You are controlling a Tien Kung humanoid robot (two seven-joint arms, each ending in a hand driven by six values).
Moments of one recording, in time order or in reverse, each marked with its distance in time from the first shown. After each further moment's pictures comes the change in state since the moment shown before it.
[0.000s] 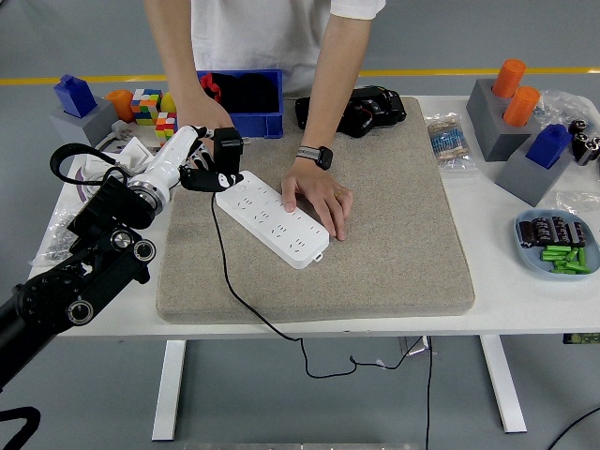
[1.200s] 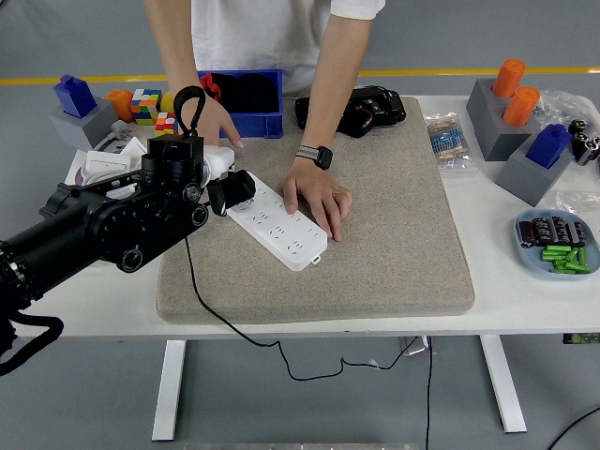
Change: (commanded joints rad) left arm -0.410 -0.106 0.447 0.326 0.053 -0.451 0.221; right arm 0.005 -0.012 -0.027 -0.004 0.014 -0.003 0.000
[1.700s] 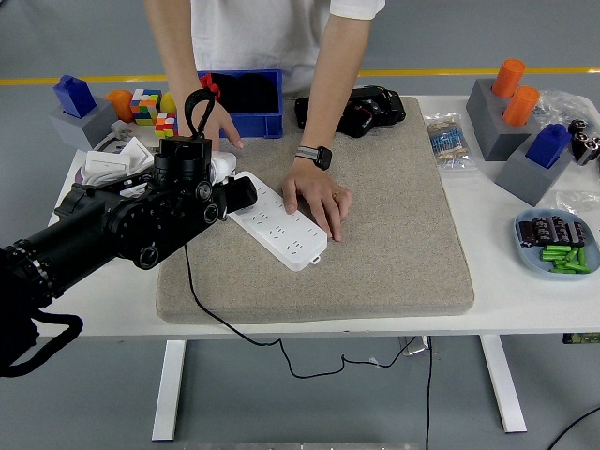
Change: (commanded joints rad) left arm 0.014 -0.053 -0.064 0.076 0.054 -0.006 0.000; right arm 0.000 0.001 -0.002 0.005 -0.003 -0.002 0.003
